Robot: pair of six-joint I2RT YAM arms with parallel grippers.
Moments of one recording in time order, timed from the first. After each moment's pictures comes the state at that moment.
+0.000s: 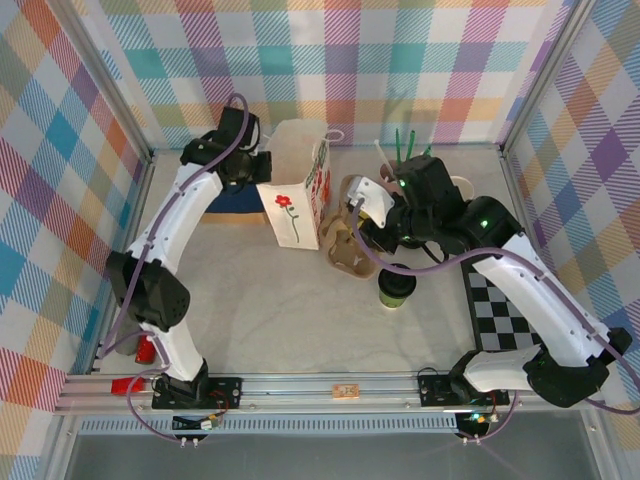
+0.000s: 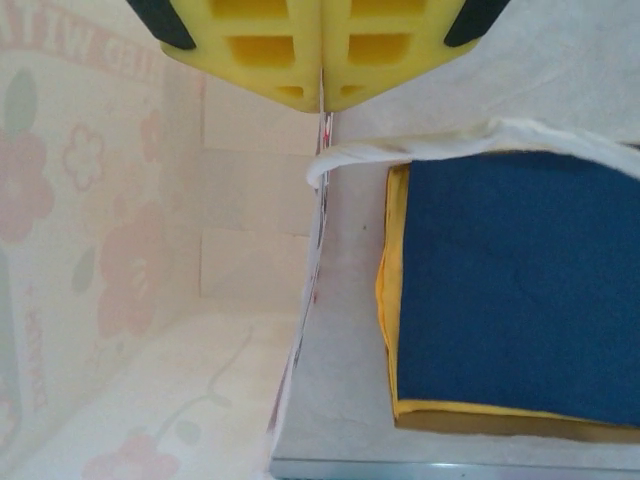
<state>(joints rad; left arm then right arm) -0.34 1.75 1.86 -0.99 -0.05 -0.30 0.76 1.28 1.66 -1.07 -0.16 -0.38</state>
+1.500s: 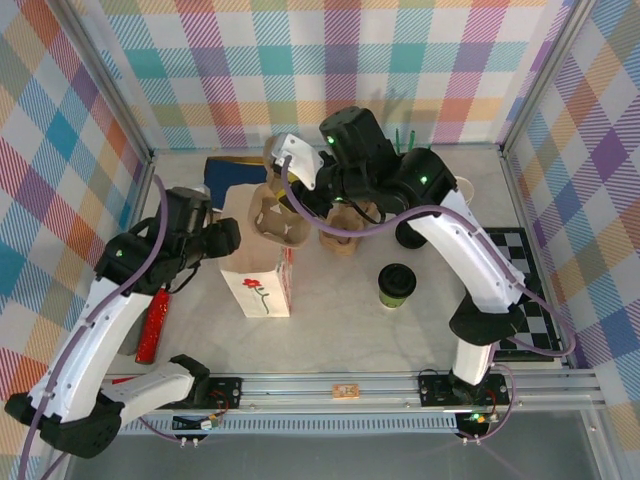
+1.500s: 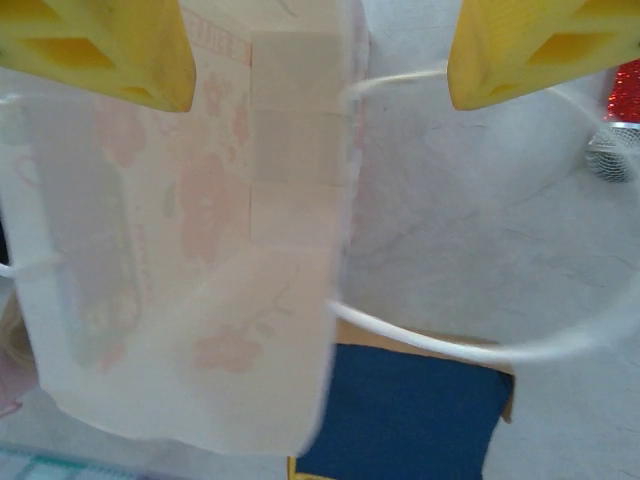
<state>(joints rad) -0.47 1.02 1.41 -1.19 -0.26 -0.52 0.95 1.81 2.47 -1.22 -0.15 -0.33</state>
